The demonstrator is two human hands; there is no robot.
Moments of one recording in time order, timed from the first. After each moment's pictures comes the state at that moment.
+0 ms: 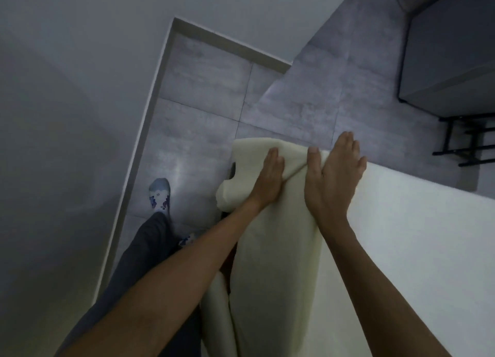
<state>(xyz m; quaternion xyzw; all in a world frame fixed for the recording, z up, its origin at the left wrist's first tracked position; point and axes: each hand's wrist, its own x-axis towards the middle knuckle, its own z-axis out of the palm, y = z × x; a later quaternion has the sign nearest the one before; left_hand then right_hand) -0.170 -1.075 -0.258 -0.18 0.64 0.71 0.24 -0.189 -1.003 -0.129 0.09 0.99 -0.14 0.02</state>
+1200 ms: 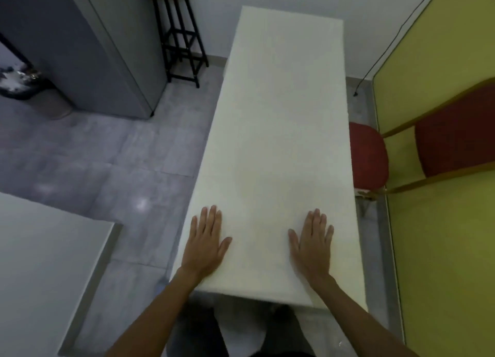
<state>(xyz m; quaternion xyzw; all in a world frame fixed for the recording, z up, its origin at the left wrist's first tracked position) -0.232 -0.990 -0.099 0.69 0.71 0.00 0.14 0.056 -0.929 -0.107 0.69 0.71 -0.11 -0.03</state>
